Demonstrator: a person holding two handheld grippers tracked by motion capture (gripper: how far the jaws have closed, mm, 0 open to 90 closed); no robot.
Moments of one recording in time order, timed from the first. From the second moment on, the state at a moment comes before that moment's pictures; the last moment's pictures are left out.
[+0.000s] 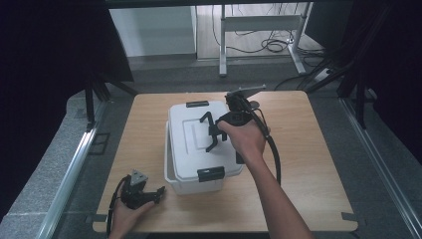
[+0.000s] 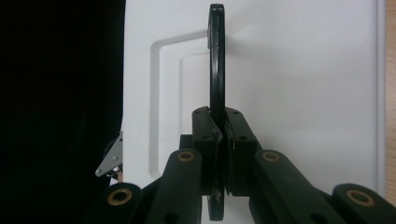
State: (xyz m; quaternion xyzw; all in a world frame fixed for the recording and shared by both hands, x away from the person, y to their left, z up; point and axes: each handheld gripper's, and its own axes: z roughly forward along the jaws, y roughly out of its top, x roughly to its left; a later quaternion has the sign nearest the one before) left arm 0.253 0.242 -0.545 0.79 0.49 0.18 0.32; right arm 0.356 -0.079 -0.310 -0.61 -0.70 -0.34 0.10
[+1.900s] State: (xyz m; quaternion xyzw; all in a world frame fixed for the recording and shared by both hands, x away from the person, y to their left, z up) left arm 0.253 0.241 -0.545 0.79 0.49 0.18 0.32; right arm 0.383 -0.030 -0.361 -0.66 -0.68 -0.29 0.10
